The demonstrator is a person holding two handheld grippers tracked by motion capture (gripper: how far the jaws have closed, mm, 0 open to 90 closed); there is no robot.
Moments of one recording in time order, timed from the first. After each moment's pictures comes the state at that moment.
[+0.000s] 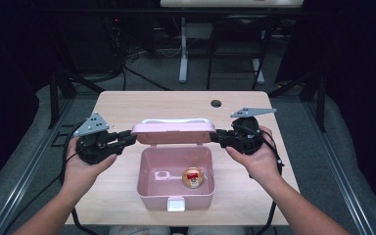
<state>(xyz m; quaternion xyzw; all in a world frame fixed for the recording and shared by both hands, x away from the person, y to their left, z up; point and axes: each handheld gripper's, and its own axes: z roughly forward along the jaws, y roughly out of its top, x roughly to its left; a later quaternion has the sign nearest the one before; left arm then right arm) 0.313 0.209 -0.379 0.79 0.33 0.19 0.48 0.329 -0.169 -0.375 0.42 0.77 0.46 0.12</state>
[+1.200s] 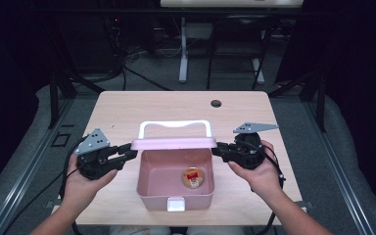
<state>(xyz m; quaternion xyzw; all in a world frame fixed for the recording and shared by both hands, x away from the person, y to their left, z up) 0.288 0.209 -0.402 0.80 0.32 0.18 0.48 0.307 -0.175 -0.401 0.42 0.77 0.47 0.11</state>
